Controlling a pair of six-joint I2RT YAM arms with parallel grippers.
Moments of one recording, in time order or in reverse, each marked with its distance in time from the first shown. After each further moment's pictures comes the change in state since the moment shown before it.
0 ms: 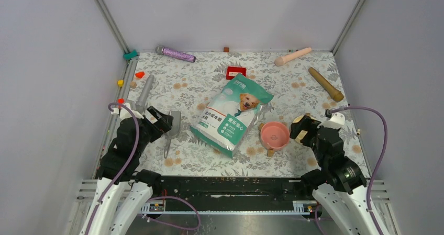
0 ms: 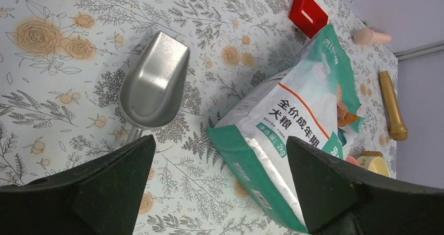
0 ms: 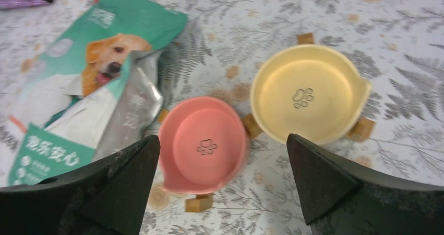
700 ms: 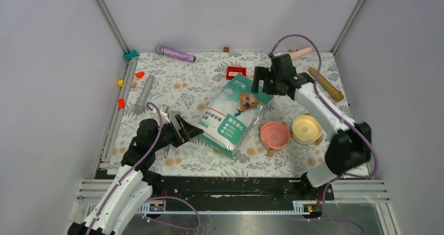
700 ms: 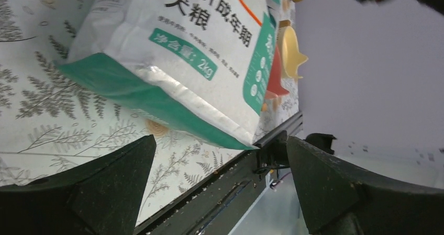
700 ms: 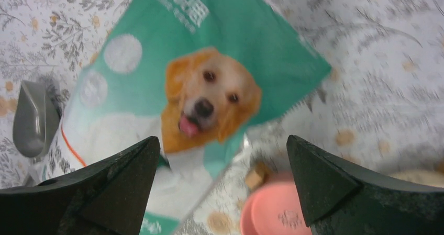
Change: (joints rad) left arm -0.016 0.086 -0.369 0.494 0.665 -0.132; right arm -0.018 1.102 0.645 0.144 -0.393 -0.130
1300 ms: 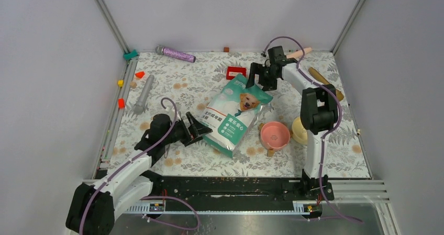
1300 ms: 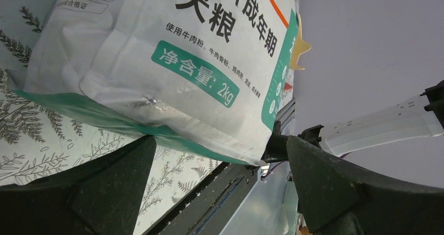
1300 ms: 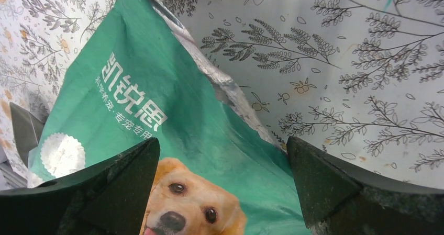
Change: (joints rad) left arm -0.079 0.306 -0.056 0.326 0.043 -0.093; right arm -0.151 0.685 0.473 -0.034 -0.347 -0.084
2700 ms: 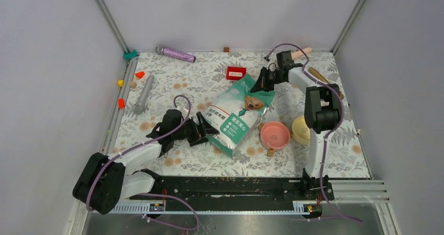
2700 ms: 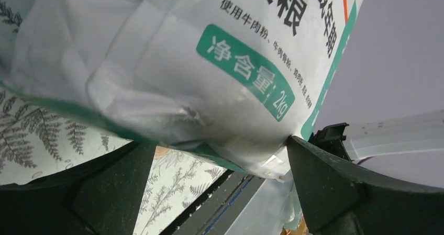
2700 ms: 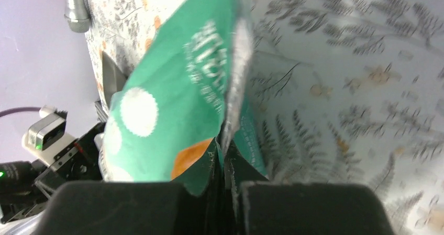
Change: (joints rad) left arm -0.077 0.295 0.064 0.090 -0.011 0.011; right arm -0.079 0.056 -0.081 0.113 -0.414 0.026
